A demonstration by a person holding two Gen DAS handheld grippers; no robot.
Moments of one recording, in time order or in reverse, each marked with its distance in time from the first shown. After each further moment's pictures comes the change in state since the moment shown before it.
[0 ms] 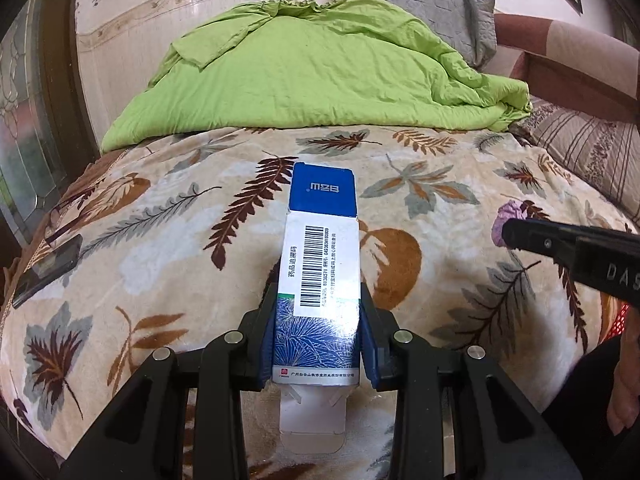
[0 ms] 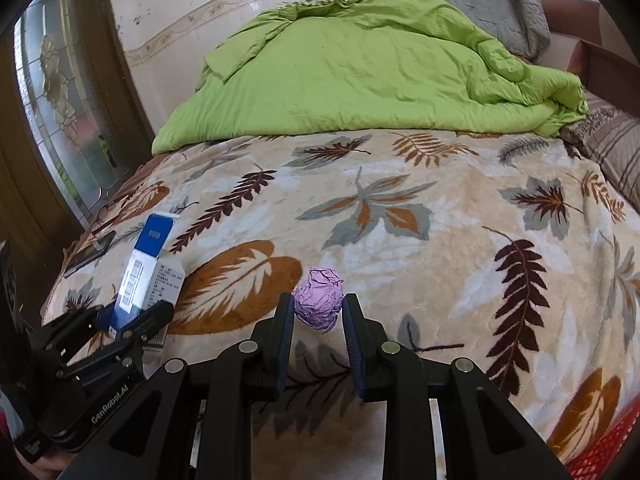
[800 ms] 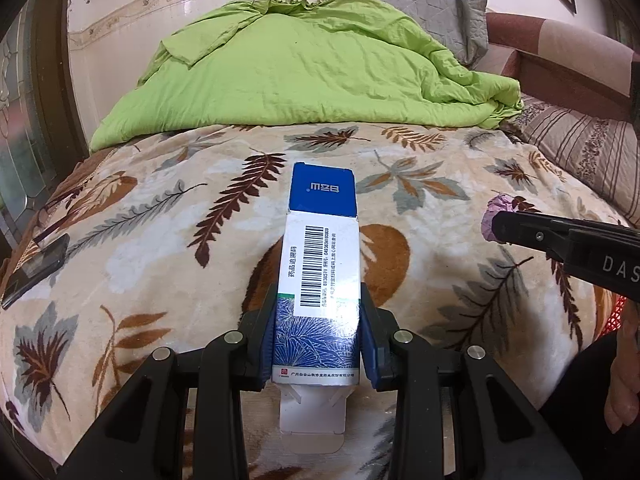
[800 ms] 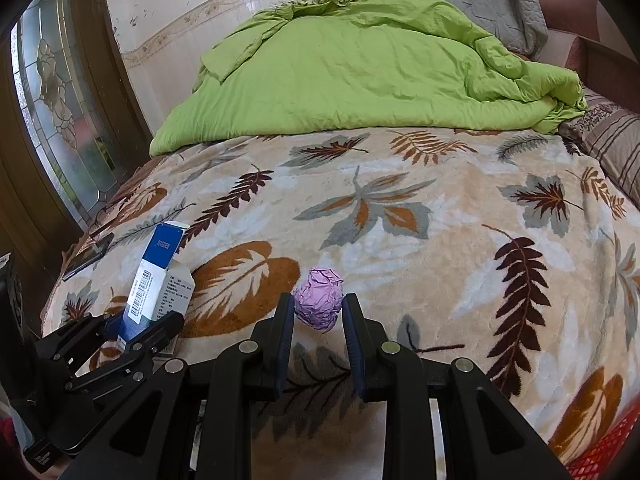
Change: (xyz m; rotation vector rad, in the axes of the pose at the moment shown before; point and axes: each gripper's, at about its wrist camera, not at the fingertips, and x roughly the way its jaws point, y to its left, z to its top) left arm 0.005 -0.006 -0.002 0.001 0.000 -0.045; right arm 0.002 0.001 -0.001 -0.004 0.004 -0.002
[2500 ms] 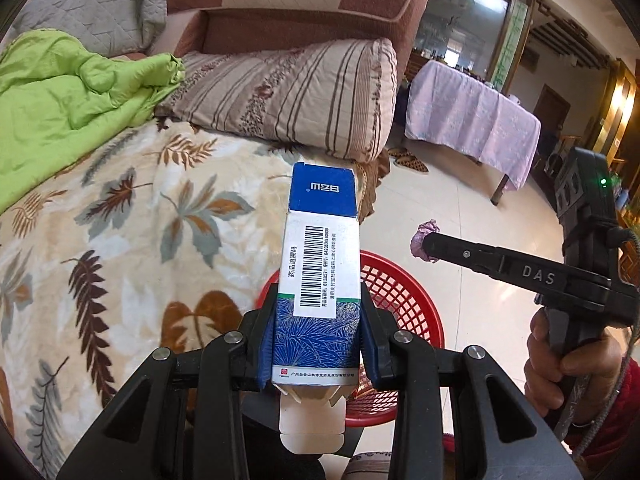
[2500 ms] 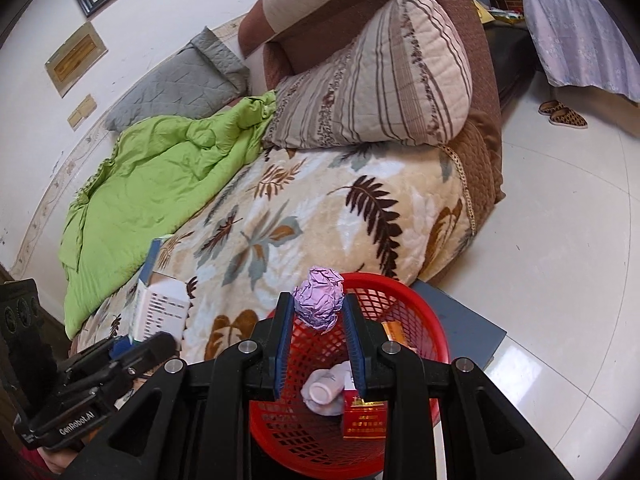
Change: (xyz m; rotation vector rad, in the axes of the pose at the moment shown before) left arm -0.080 -0.346 0.032 0.446 0.143 -0.825; right arm -0.301 -0.255 -0.130 0.682 -0.216 -0.366
